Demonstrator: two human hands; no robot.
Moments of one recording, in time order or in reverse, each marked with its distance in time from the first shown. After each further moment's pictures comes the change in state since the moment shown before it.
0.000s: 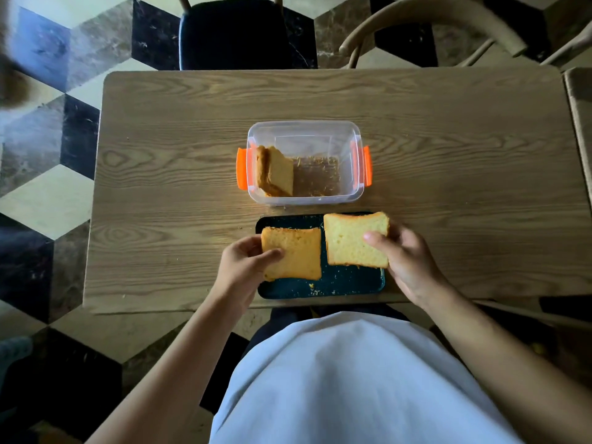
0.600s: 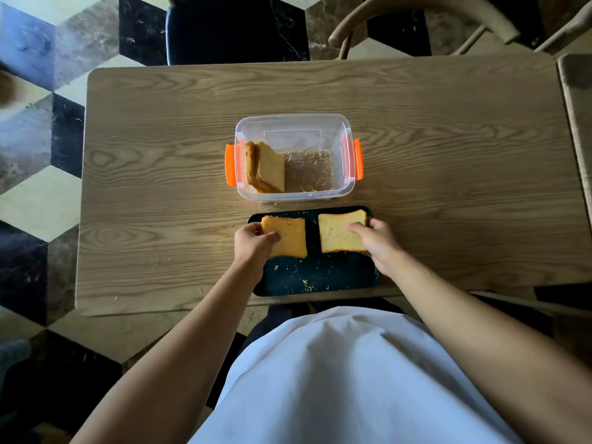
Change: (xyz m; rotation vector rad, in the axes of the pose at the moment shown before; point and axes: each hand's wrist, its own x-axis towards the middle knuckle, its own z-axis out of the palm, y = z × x) left_hand 0.070 -0.026 0.025 0.293 0.207 -0.053; right_hand 0.076 0.051 -0.002 -0.151 0.188 0.352
